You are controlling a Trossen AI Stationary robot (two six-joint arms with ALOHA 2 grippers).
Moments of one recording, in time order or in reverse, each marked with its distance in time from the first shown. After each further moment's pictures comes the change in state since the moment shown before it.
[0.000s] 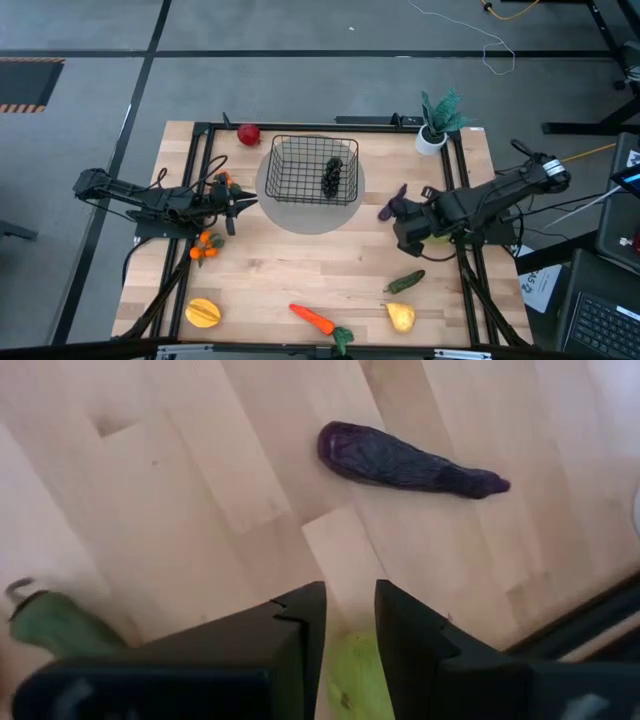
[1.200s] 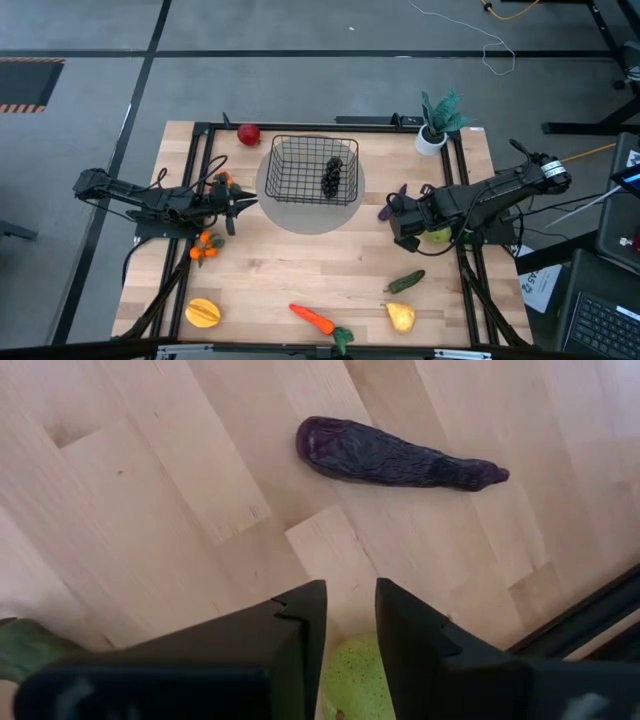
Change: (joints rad) left arm 0.000 0.000 0.000 0.000 0.000 0.000; right arm -0.065 0.000 -0.054 0.042 -0.010 -0.005
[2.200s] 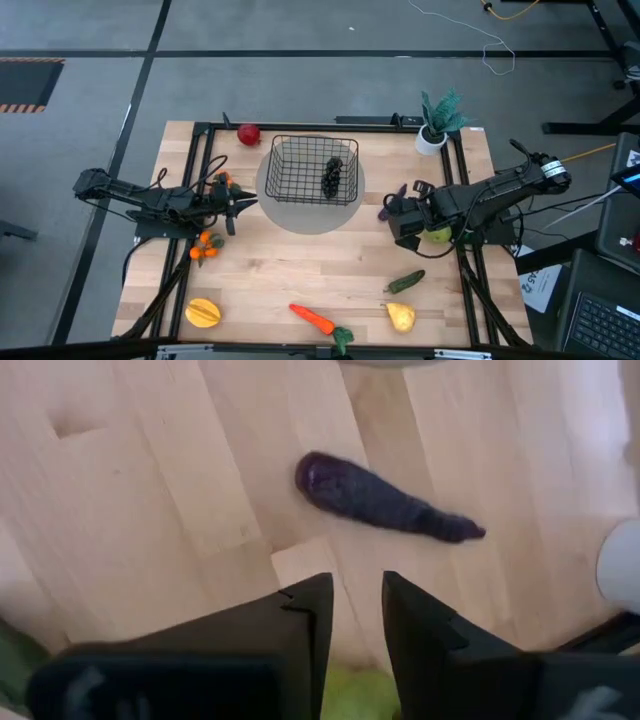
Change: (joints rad) left arm 0.000 0.000 0.000 0.000 0.000 0.000; right arm -0.001 0.000 0.000 0.046 0.084 -0.197
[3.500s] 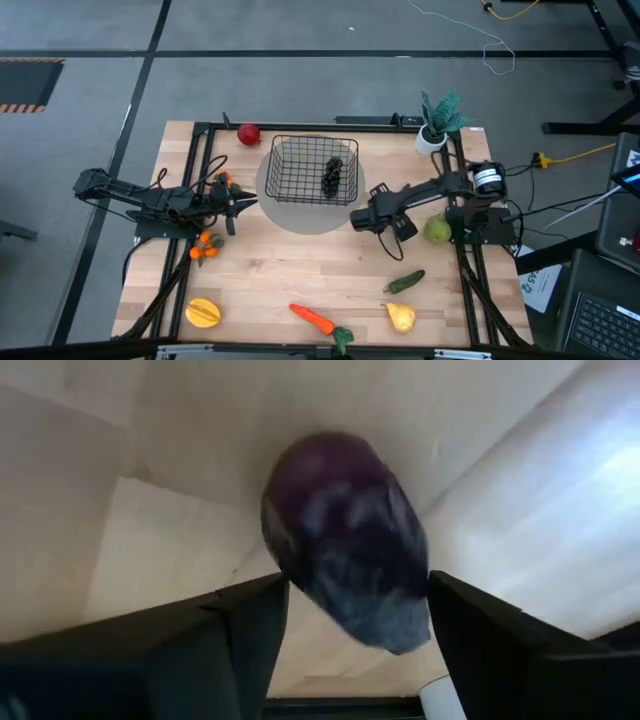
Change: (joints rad) left arm 0.000 0.000 0.000 0.000 0.000 0.000; right arm -0.219 0.535 0.001 0.093 0.026 -0.980
